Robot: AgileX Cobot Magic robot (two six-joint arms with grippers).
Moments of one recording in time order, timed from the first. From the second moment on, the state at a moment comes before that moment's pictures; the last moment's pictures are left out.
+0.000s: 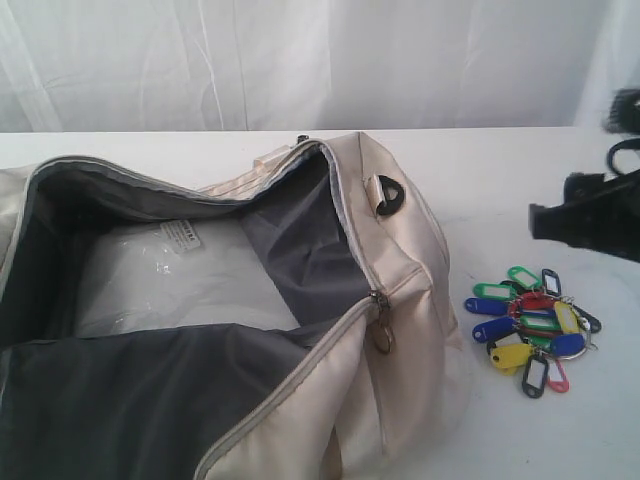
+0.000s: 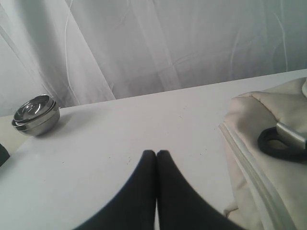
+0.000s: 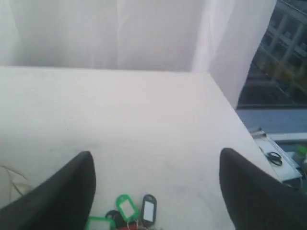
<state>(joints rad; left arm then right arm) -0.30 0.47 -0.21 1.65 0.52 -1.49 0.77 1.04 -0.51 1.55 -0.78 -1.39</state>
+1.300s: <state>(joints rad) -0.30 0.47 -0.23 1.65 0.20 -1.57 0.77 0.11 -0.25 1.75 -0.56 -1.80</state>
